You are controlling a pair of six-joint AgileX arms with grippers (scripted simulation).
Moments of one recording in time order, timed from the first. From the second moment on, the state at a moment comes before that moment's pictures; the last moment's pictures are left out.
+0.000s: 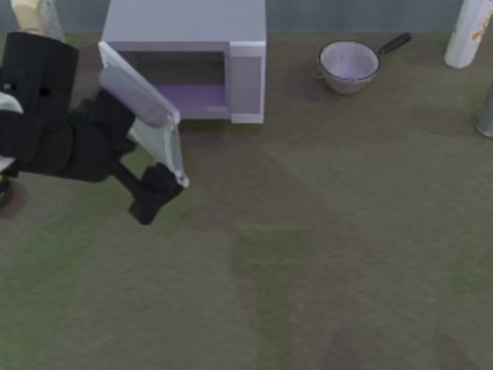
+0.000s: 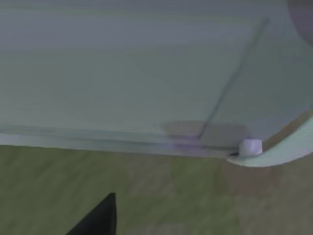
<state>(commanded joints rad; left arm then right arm) -0.26 1.59 0.93 -0.30 0.38 0.45 0.00 0.00 0.00 0.00 0.00 0.00</state>
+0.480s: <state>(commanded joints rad) -0.29 1.37 0.90 -0.47 0.36 0.41 0.00 0.00 0.00 0.00 0.00 0.00</state>
